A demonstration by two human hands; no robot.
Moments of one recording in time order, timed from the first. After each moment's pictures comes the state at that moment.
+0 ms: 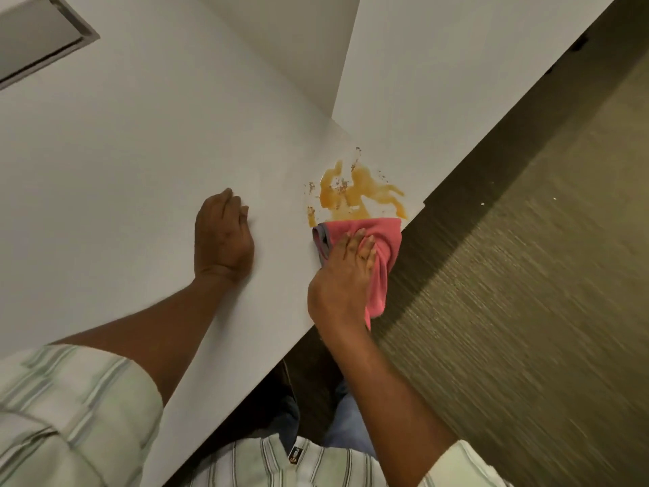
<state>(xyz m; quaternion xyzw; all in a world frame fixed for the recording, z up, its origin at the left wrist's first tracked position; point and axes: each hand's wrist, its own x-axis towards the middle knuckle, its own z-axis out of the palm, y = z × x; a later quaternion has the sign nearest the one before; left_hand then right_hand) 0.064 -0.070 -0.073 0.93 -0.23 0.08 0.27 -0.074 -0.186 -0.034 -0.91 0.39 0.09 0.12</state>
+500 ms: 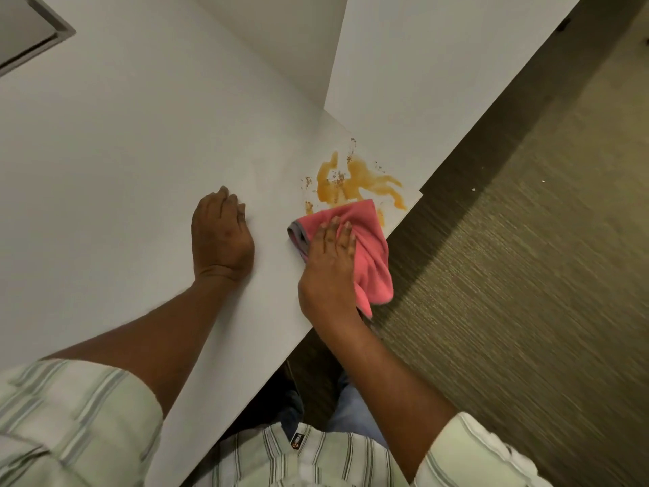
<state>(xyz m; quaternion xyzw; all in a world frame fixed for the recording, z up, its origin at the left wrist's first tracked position) 0.066 -0.071 -0.076 0.93 -0.24 0.09 0.26 -0.061 -0.167 -0.033 -0.94 0.31 0.11 0.08</state>
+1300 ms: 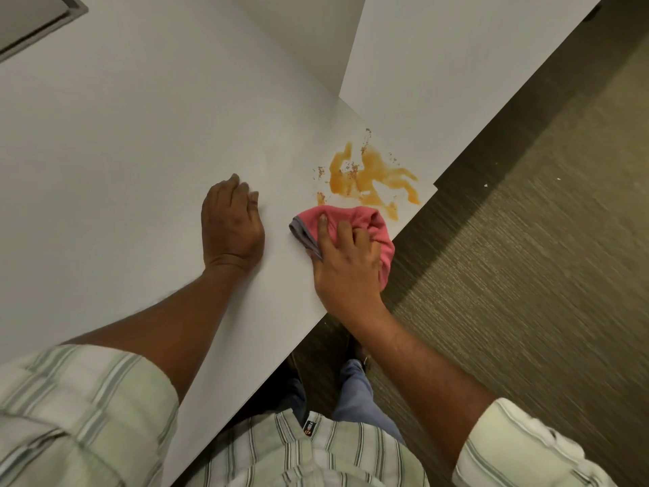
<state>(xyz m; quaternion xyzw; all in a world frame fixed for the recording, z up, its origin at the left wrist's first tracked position) 0.067 -0.070 -0.078 0.93 -0.23 0.10 0.27 -0.081 -0.189 -0.045 -0.97 0.23 0.01 0.02</state>
